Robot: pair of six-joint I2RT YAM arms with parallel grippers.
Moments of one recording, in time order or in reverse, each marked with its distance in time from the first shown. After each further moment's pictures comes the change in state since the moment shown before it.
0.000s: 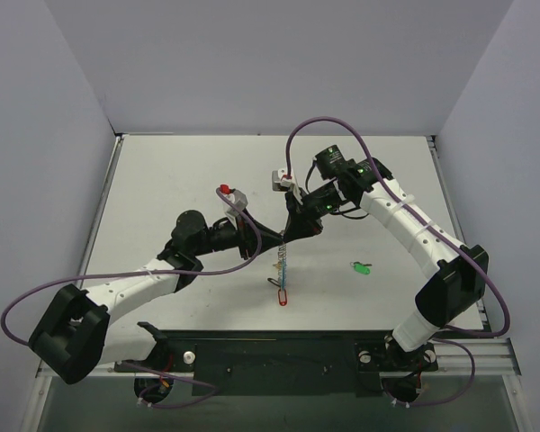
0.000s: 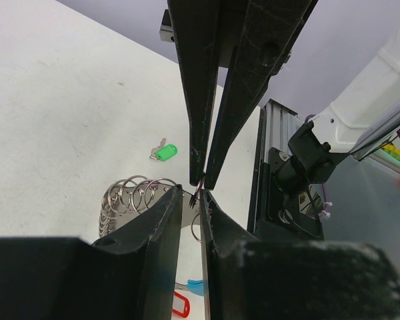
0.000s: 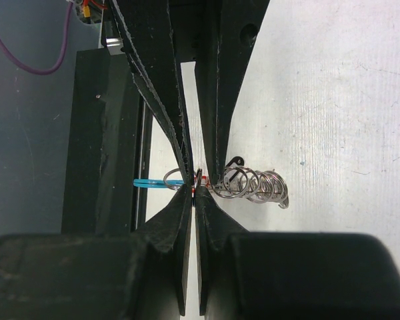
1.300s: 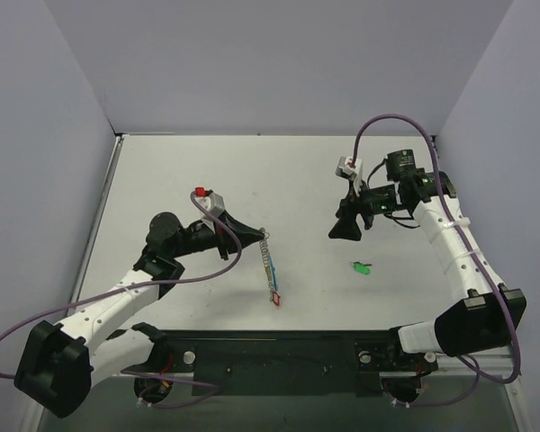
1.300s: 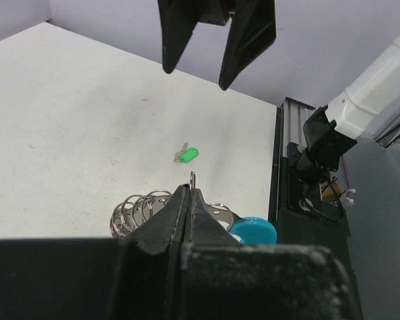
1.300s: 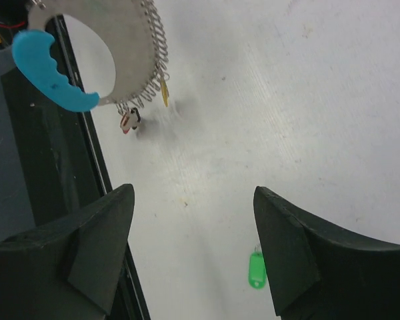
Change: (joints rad) left arm 0.105 -0.210 -0.039 -0.114 0.100 0.138; right arm -0.373 -0.237 -0.204 0.017 -0.004 0.003
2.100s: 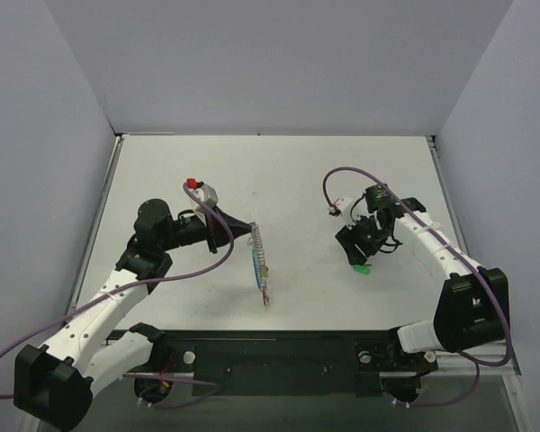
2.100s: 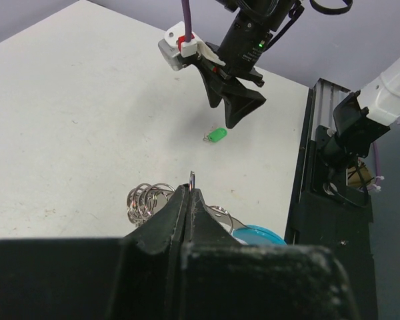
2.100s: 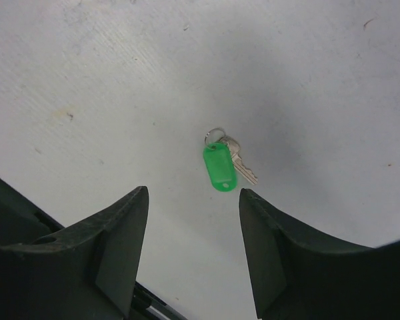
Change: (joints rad) left arm 0.112 -0.065 0.142 -0.366 0.021 0.126; right arm 0.015 0.029 -0.364 0.168 0.620 0.114
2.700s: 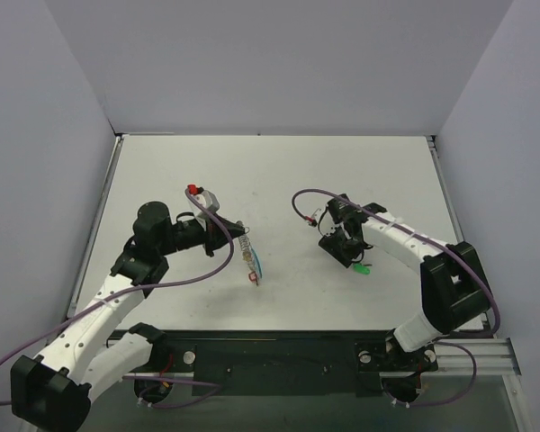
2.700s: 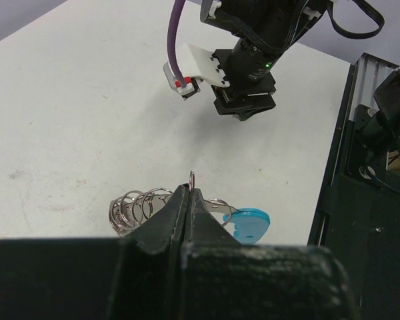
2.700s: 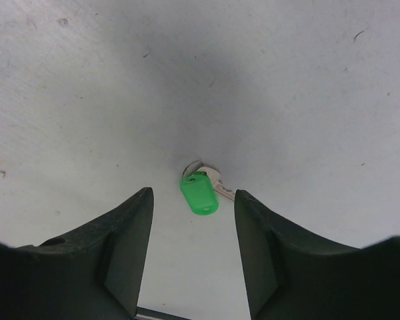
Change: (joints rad) left arm 0.002 -0.055 0.003 -0.167 -0.084 0.144; right arm 0.250 0.129 -0.031 0.142 0.393 0.161
